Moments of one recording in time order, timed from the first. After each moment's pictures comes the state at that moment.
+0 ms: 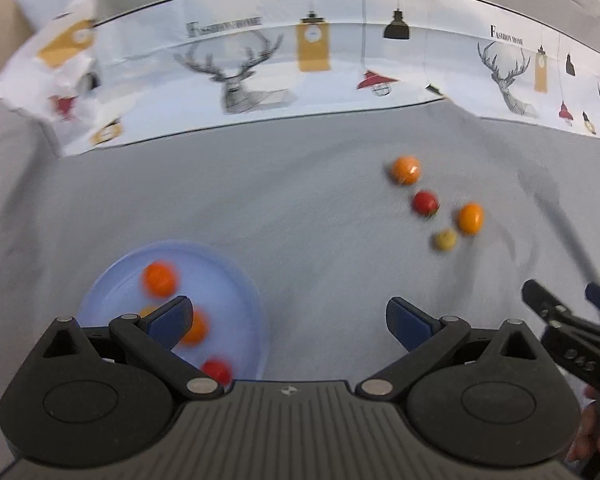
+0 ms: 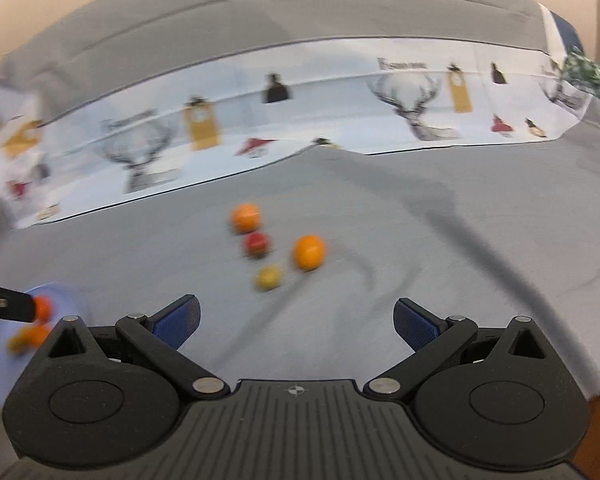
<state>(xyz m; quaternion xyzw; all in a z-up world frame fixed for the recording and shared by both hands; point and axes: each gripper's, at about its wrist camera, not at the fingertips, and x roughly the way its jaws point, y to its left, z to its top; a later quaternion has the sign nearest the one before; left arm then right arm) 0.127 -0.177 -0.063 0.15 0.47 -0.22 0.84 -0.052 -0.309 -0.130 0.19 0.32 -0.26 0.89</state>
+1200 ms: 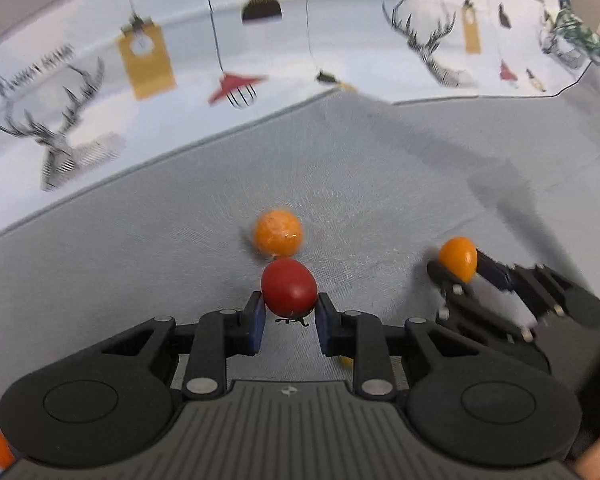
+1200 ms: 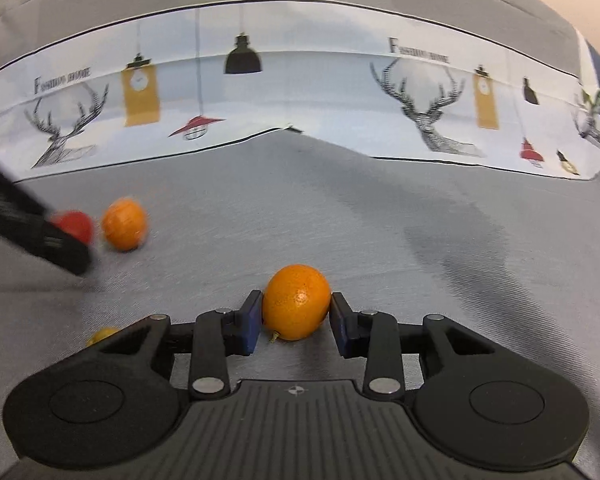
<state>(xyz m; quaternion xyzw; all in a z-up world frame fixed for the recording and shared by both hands) 0.177 -0.325 -0.139 0.19 0.44 -0.35 0.81 0.050 -0.397 -0.239 0.11 0.31 -0.27 0.90</state>
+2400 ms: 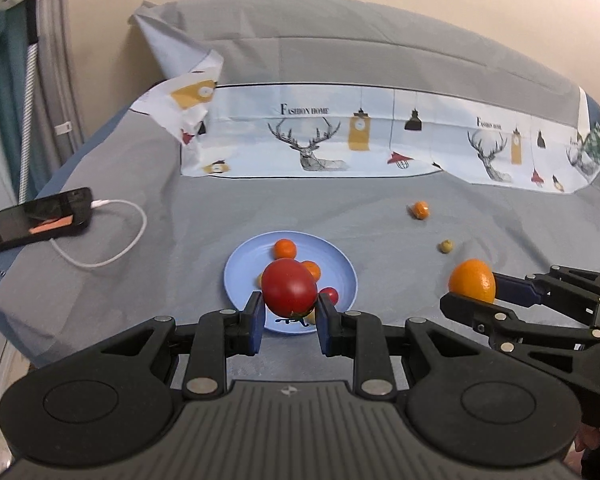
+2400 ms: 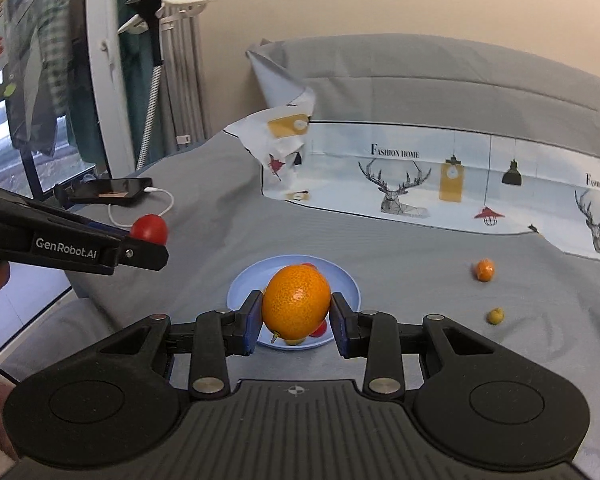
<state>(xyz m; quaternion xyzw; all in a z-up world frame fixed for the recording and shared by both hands) -0.034 0.083 0.034 0.08 0.35 -0.22 0.91 -0.111 -0.099 -0.013 0.07 0.26 0.03 0.96</state>
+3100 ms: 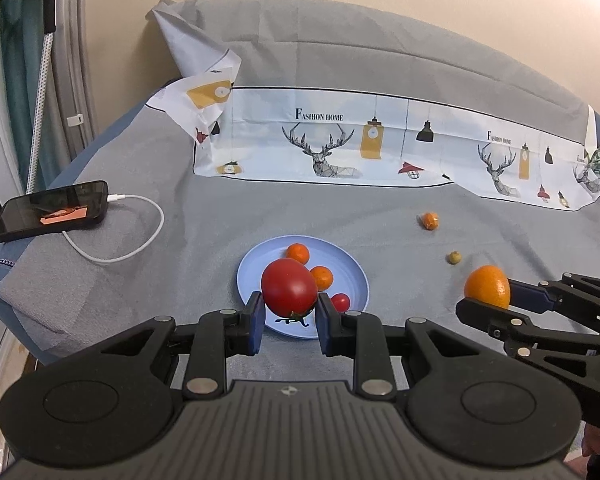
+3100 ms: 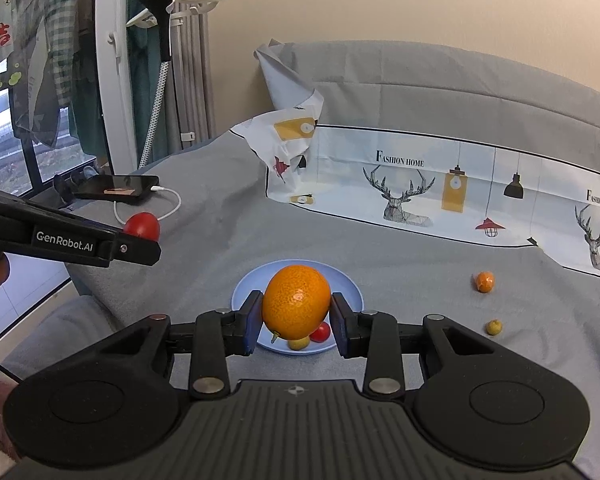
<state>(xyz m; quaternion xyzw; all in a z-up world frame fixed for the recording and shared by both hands) -0.024 0.094 0.035 0.06 0.35 -0.21 0.91 -0.108 -0.091 -0.008 0.06 0.27 0.03 0.96</state>
